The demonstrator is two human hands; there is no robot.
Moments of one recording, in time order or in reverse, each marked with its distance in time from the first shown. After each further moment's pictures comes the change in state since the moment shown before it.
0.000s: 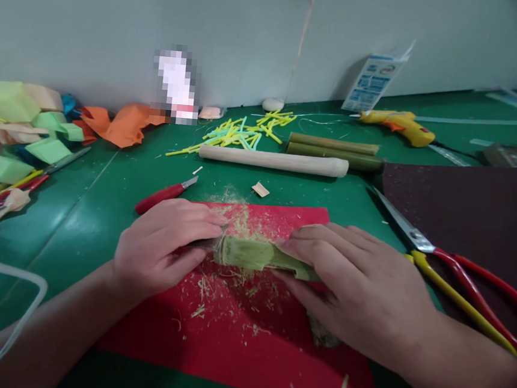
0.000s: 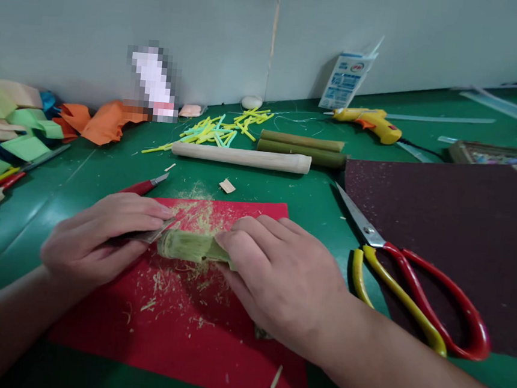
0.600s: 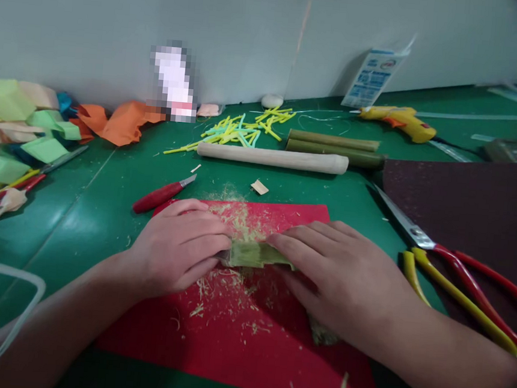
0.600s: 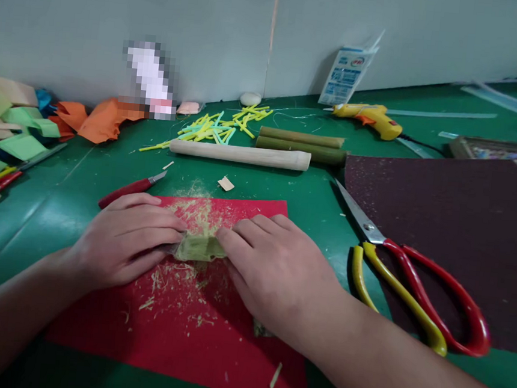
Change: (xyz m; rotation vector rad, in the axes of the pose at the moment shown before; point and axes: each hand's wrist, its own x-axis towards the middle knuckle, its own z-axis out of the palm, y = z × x) left_hand 0.001 -0.009 0.008 0.152 -0.349 0.150; right_hand -0.001 0.000 0.007 0.007 -0.096 0.041
